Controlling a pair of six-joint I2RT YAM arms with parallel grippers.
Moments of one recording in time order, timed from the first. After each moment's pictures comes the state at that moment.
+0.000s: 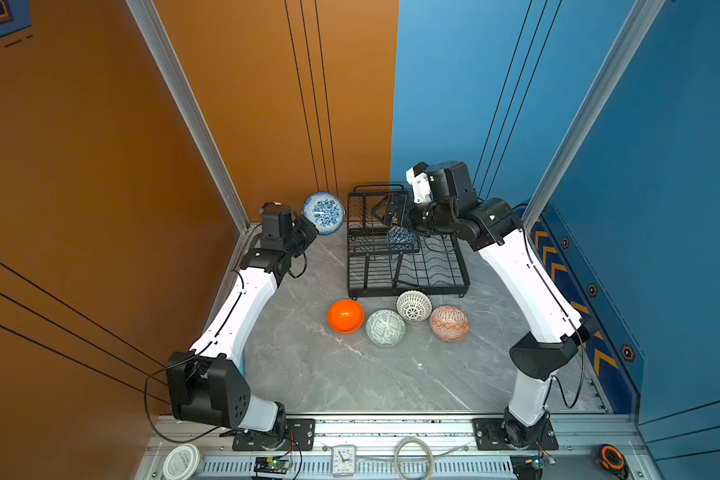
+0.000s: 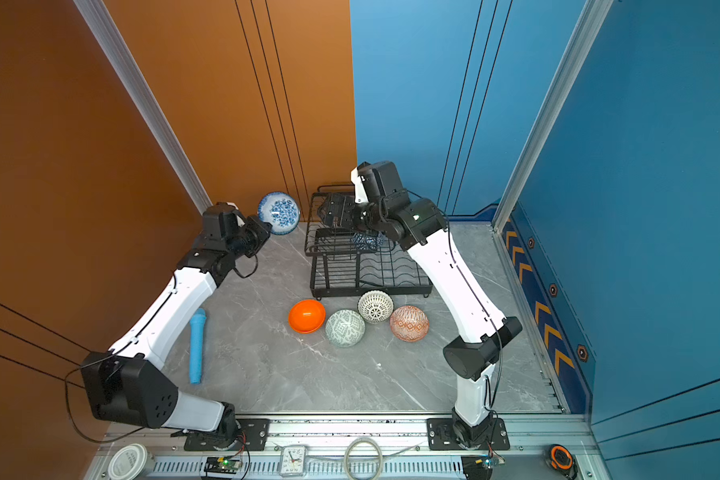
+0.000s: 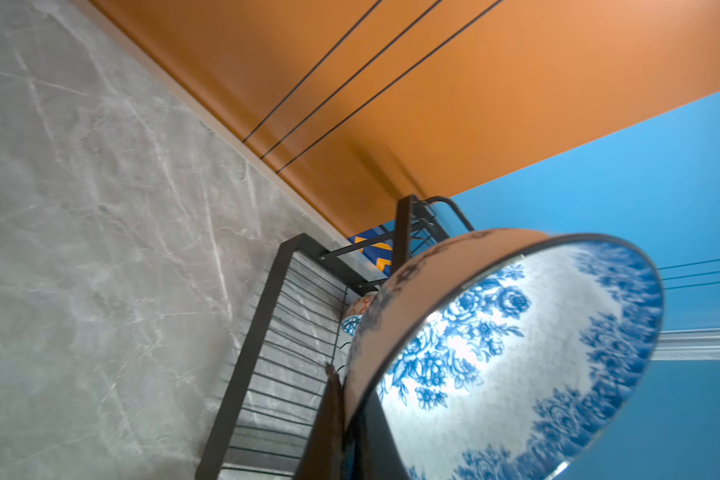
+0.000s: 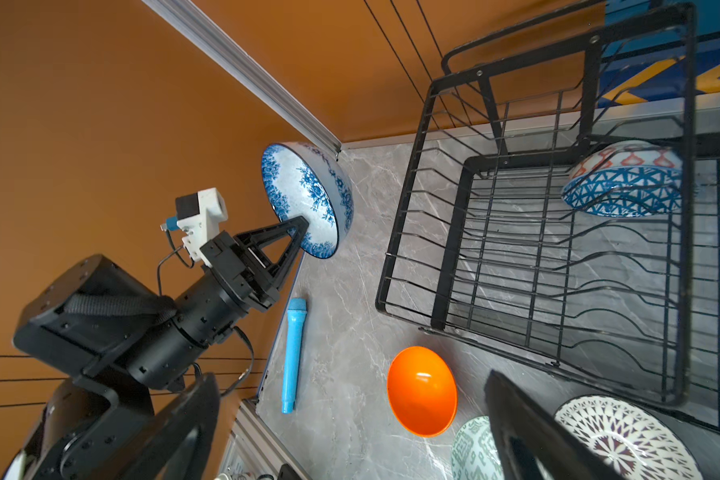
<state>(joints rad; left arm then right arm) -0.17 1.45 1.35 -0.28 0.07 -0.93 0.61 1.87 2.39 -1.03 -0.21 0.69</state>
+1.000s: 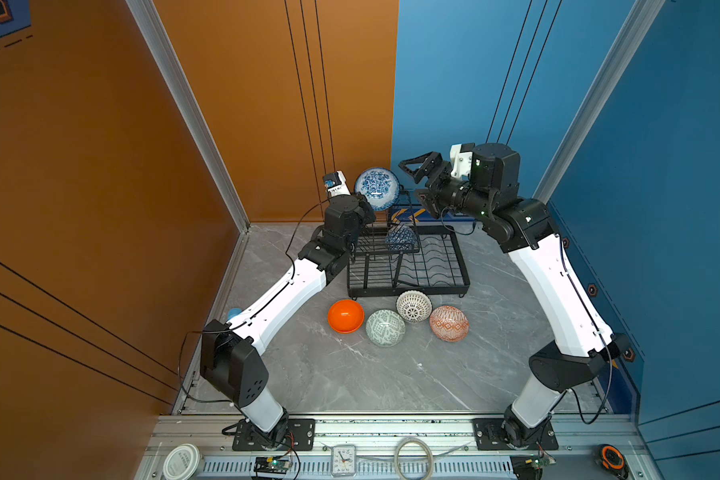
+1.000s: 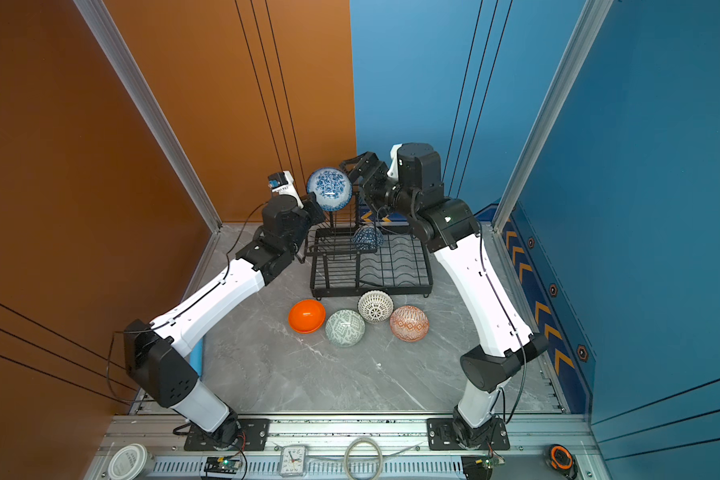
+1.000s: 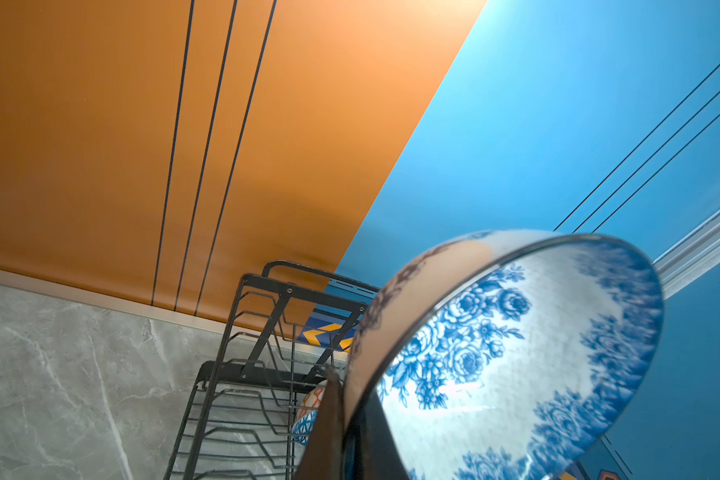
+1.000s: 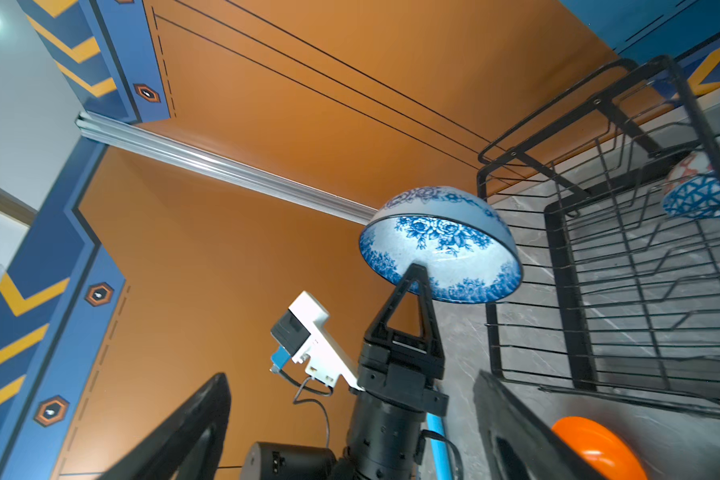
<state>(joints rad) -0.56 1.64 1.57 0.02 -0.42 -0.51 0.52 1.74 2.28 -0.71 -0.23 1.17</state>
